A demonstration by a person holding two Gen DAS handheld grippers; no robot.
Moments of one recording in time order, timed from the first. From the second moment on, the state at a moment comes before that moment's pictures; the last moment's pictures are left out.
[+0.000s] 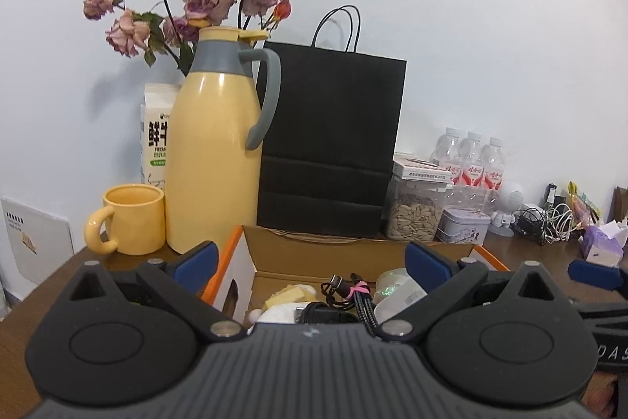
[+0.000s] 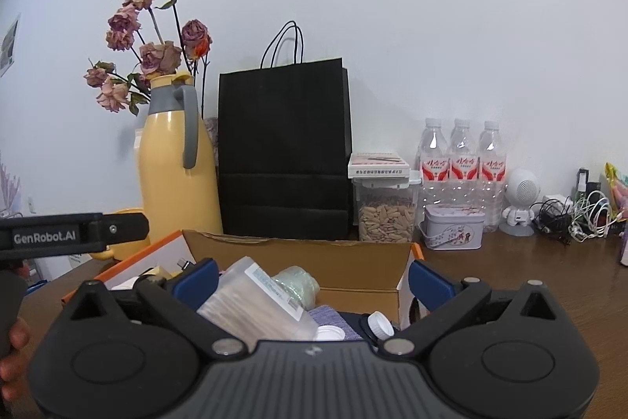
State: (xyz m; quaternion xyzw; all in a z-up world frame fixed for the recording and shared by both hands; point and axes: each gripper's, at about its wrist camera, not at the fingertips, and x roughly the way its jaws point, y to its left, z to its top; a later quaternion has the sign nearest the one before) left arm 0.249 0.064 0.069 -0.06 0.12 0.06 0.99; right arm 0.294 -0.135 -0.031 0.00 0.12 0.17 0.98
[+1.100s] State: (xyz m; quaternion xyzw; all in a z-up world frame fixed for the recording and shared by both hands) left arm 0.093 0.067 0.045 -0.04 0.26 0.07 0.96; right arm 0.160 -0.137 -0.042 -0.01 0.24 0.17 0.96
